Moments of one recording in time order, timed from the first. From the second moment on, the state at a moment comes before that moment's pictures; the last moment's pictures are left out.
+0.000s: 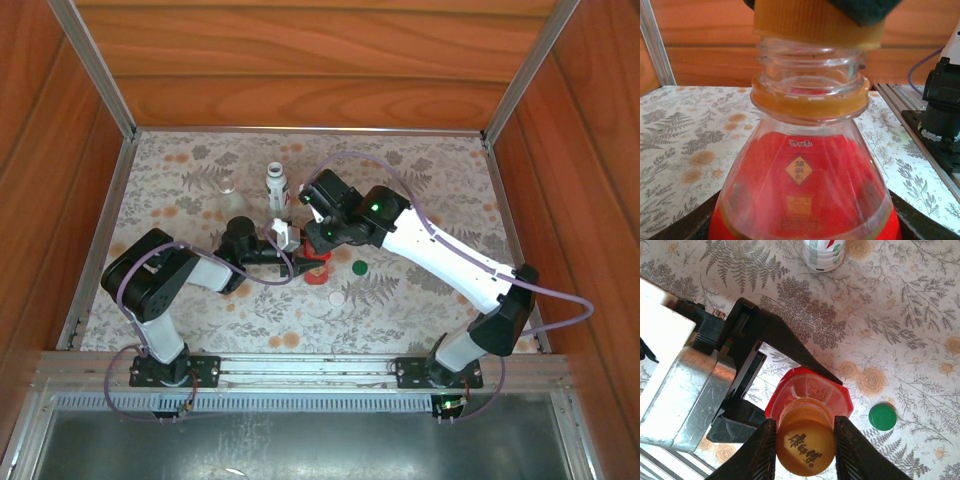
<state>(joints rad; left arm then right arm) -0.62 1.75 0.52 1.14 0.92 0.08 0.98 1.55 1.59 -1.10 0.13 0.30</state>
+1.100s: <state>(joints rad) -0.62 1.75 0.52 1.14 0.91 0.07 0.98 1.50 1.48 -0.96 0.14 0.31</state>
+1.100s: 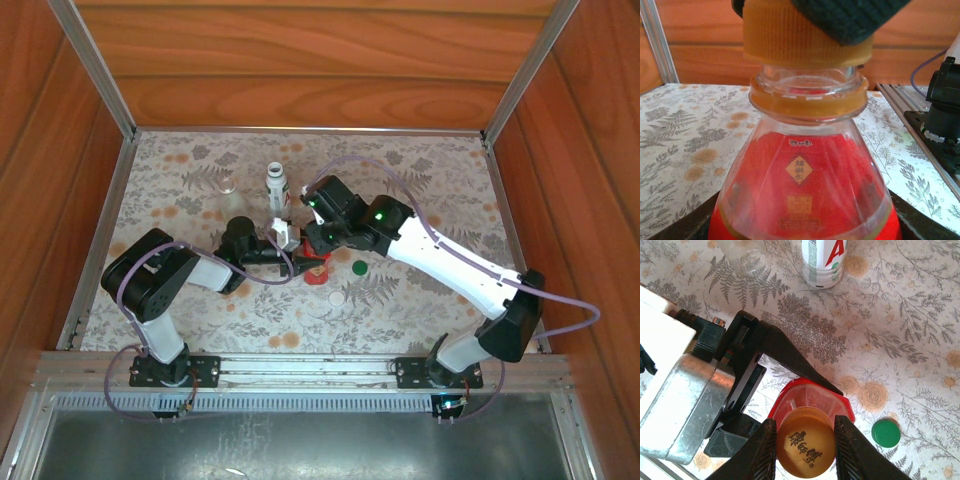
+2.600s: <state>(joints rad) -0.62 1.75 0.52 1.14 0.91 0.07 0.84 1.38 1.34 -0.85 -0.12 0.46</state>
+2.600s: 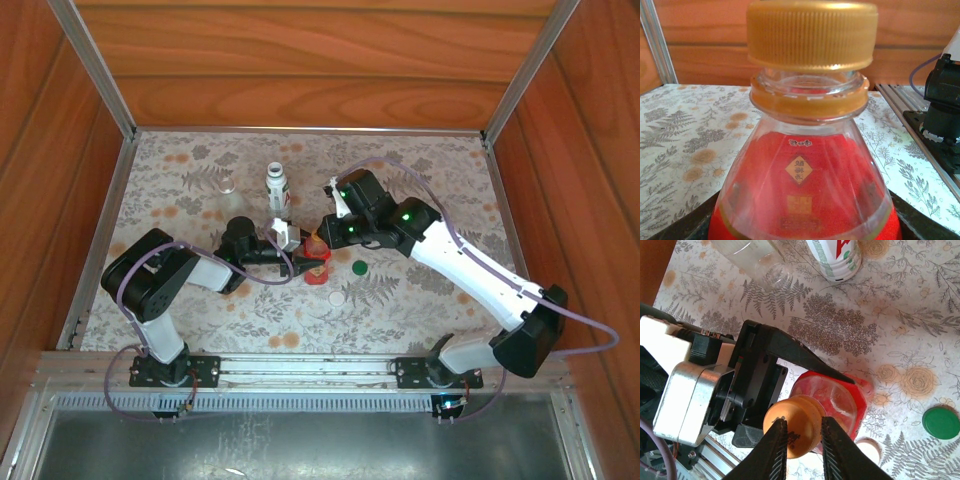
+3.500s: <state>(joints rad) -0.62 1.75 0.52 1.14 0.92 0.07 0.82 1.32 1.28 -0.83 -0.22 0.46</state>
